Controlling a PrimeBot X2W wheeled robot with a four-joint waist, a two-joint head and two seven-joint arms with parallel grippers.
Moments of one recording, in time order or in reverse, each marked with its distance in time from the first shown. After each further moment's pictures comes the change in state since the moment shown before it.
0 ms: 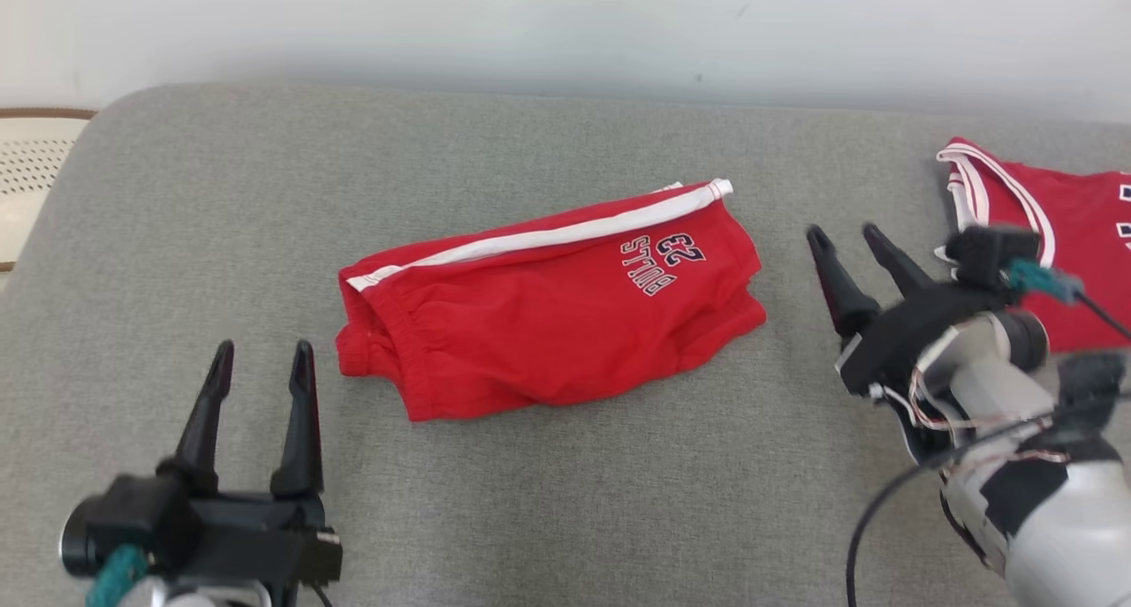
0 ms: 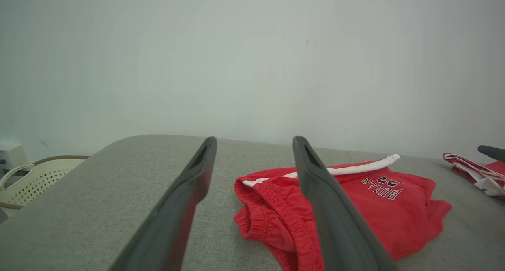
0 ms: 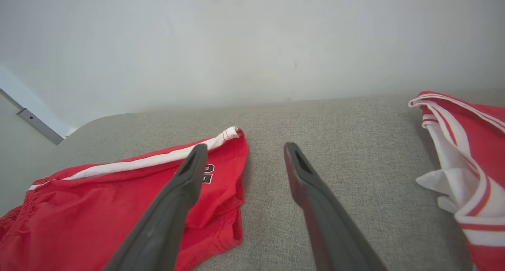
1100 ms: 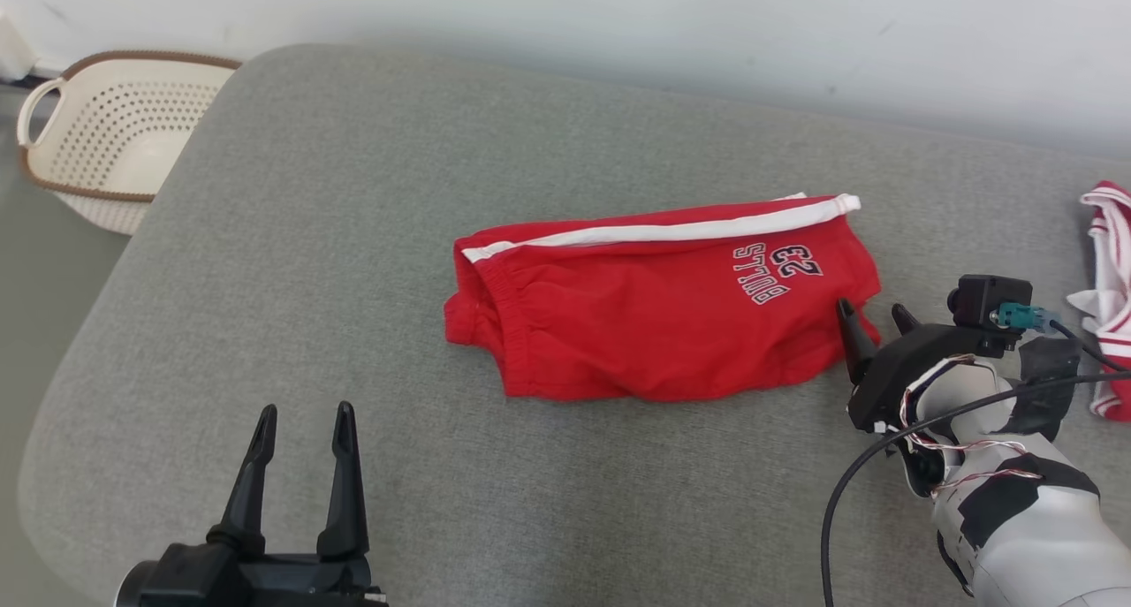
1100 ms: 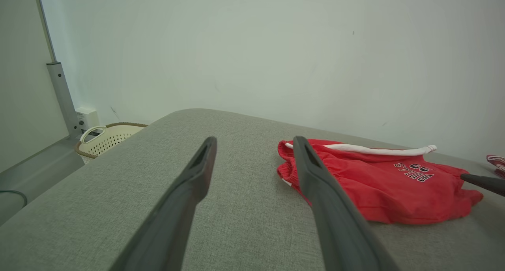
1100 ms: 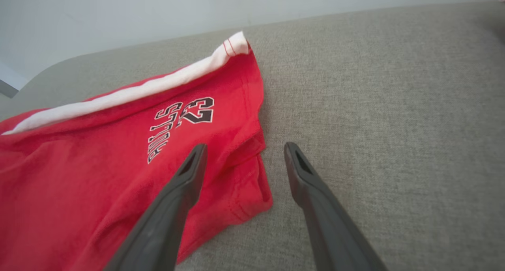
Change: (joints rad) left arm 0.171 -0.189 0.102 -0.075 0.176 -0.055 0.000; right arm 0.022 0.134 -0.327 0.307 -0.271 0.000 0.083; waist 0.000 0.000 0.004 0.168
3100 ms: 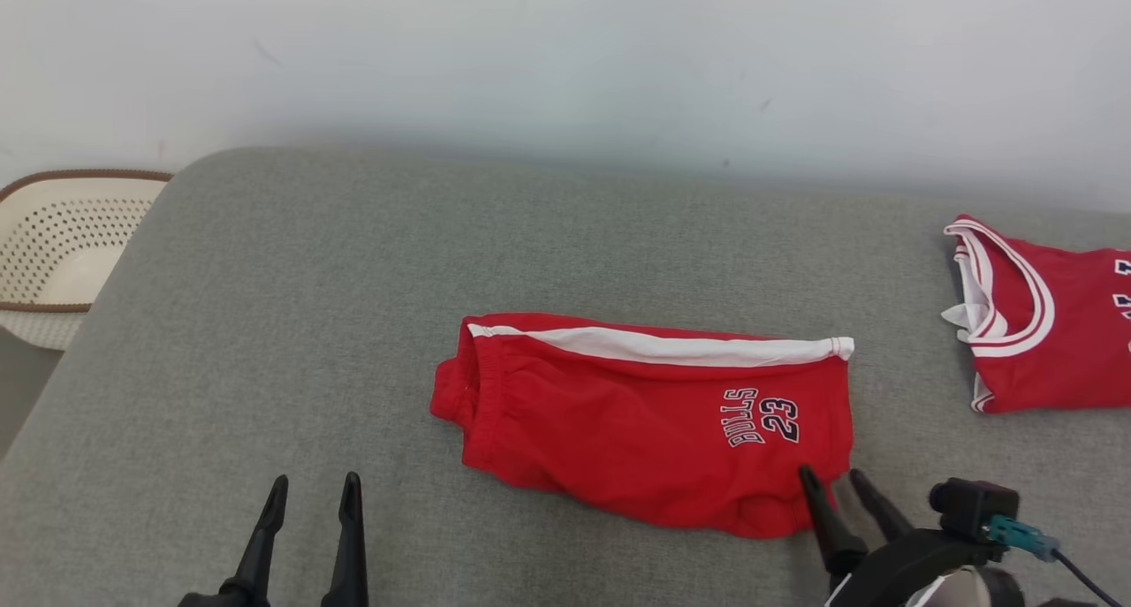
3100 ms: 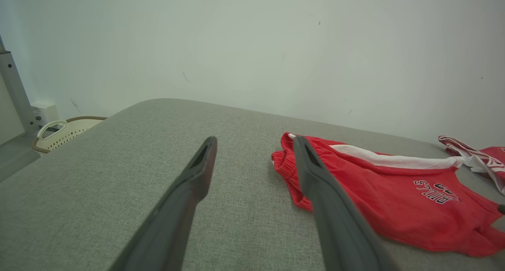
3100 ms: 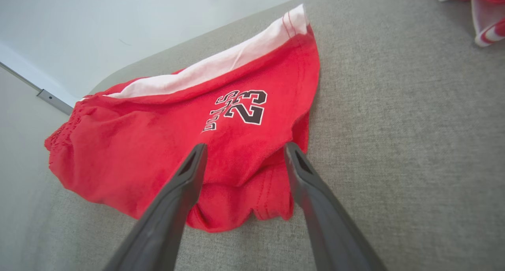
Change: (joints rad) left arm 0.074 -0.004 0.013 0.080 0.008 -0.041 0.000; right arm 0.600 0.017 -0.103 -0.624 -0.004 0.000 0.043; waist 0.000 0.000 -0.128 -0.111
